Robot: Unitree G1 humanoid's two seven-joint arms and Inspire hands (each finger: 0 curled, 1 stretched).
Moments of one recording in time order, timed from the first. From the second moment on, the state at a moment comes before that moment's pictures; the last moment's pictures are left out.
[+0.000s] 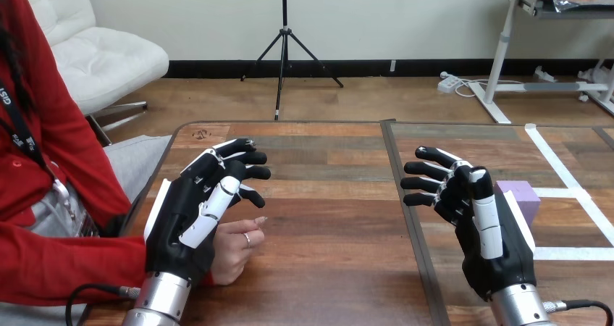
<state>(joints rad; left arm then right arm) -0.24 0.04 0.21 0.84 -0.35 -0.73 -0.61 -0.10 -0.11 -0.18 0.62 0.26 -0.62 0.44</state>
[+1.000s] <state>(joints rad) -0.24 0.04 0.21 0.84 -0.35 -0.73 -0.61 -0.11 -0.12 -0.18 0.62 0.24 -0.60 0.42</state>
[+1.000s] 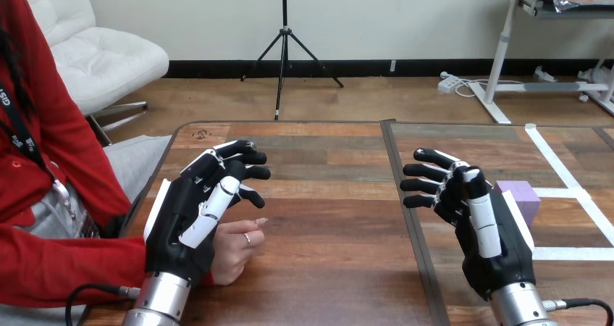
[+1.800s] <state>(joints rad) -0.24 0.04 0.21 0.84 -0.34 -0.73 -0.60 -0.14 -0.19 -0.14 0.62 -0.01 -0.62 0.31</state>
